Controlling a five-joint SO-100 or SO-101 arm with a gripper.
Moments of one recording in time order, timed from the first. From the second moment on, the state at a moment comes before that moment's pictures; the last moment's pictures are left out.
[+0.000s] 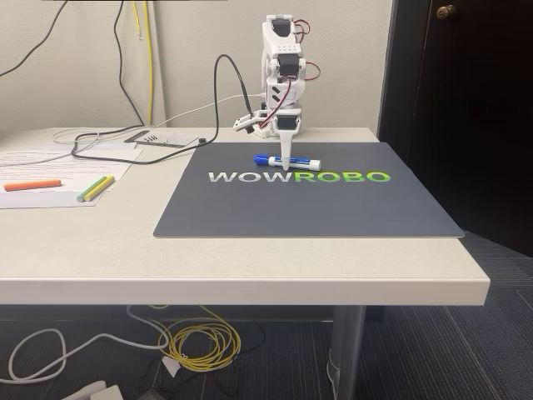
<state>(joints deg) -15.9 77.4 98.0 70.4 9.5</state>
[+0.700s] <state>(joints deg) -15.9 77.3 97.6 70.8 9.4</state>
